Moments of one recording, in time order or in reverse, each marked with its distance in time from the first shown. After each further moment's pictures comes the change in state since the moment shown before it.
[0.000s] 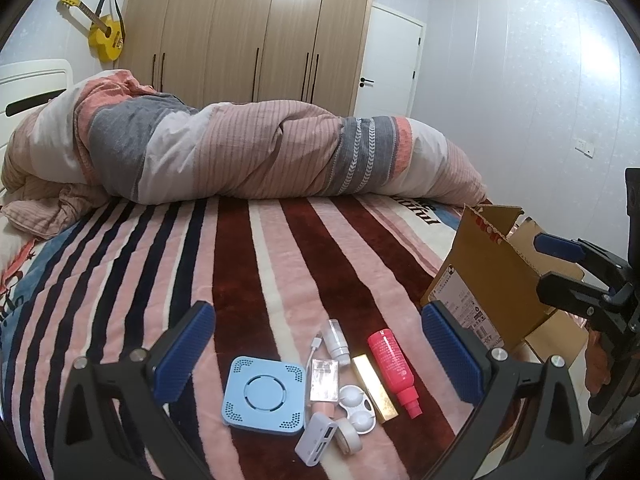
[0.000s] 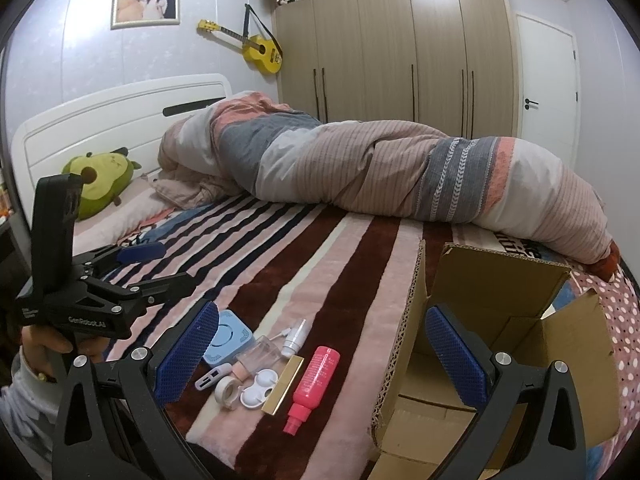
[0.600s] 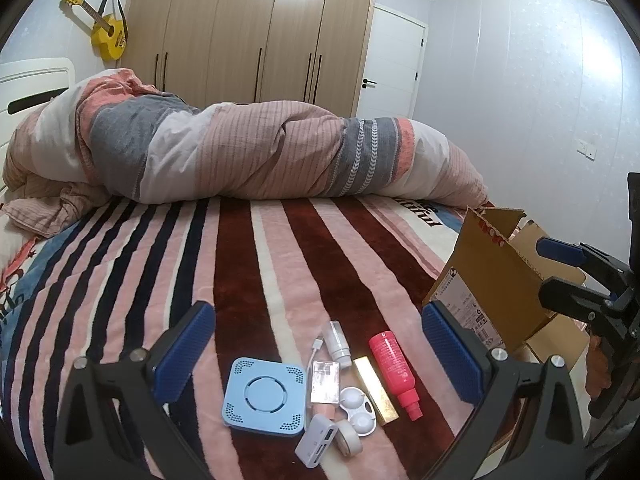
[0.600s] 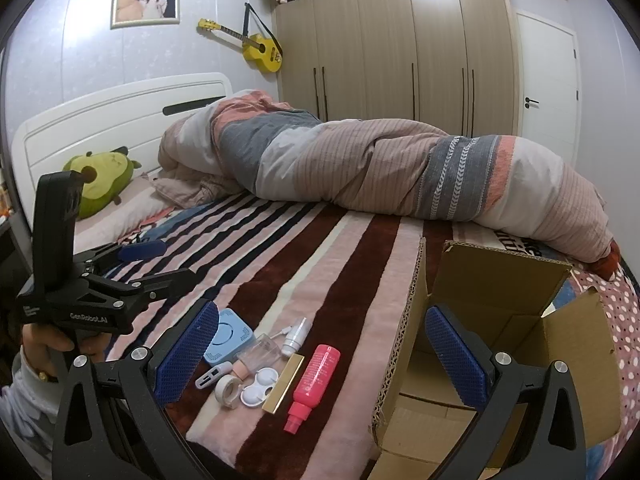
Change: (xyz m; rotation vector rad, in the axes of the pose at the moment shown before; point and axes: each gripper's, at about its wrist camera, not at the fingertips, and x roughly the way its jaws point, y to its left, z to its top) left arm 0.000 0.002 0.001 -0.005 -0.003 0.003; right arm 0.002 0.001 0.000 -0.004 0.005 -0.008
